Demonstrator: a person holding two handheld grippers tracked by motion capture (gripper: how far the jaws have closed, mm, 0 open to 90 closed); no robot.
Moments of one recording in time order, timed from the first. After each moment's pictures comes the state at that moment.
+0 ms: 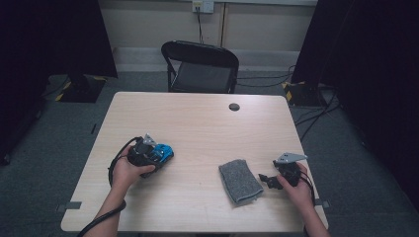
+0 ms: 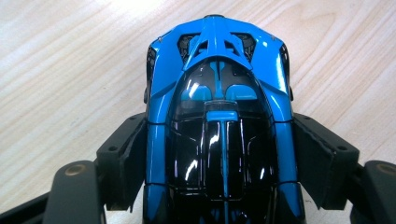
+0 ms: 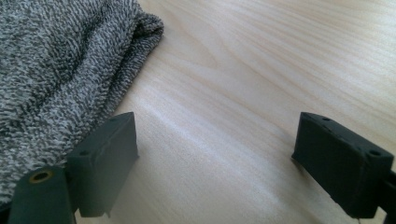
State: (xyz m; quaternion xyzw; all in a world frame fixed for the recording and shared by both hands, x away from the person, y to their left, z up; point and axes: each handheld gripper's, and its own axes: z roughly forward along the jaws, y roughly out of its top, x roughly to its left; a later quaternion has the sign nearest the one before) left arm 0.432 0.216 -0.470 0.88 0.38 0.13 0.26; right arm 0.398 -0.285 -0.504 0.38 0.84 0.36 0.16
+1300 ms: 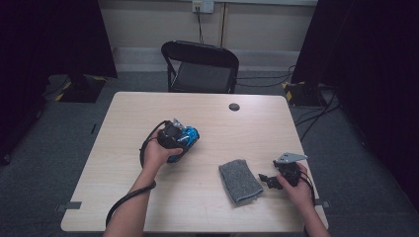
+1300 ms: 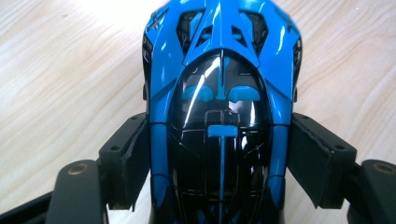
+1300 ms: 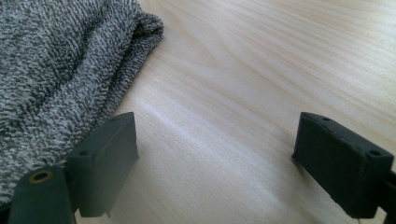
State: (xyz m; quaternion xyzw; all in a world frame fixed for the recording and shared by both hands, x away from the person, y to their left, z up) left arm 0.489 0.131 -0.455 0.88 0.35 0.13 0.28; right arm 0.397 -0.286 -0.504 0.38 0.84 0.36 0.16
